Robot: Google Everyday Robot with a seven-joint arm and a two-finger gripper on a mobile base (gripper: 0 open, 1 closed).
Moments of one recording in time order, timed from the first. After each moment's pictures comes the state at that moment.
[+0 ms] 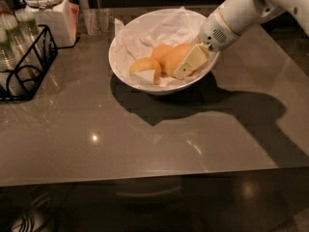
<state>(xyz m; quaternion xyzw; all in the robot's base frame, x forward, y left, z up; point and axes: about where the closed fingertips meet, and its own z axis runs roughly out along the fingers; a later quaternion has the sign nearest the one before) 0.618 -0.097 0.906 -0.53 0.78 0.19 0.27</state>
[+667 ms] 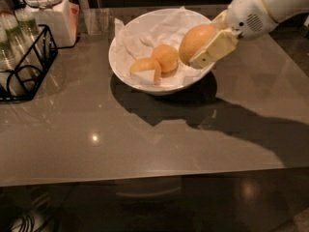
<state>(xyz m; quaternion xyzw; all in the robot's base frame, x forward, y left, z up) 0.569 -0.123 0.976 -0.53 0.75 0.17 0.35</state>
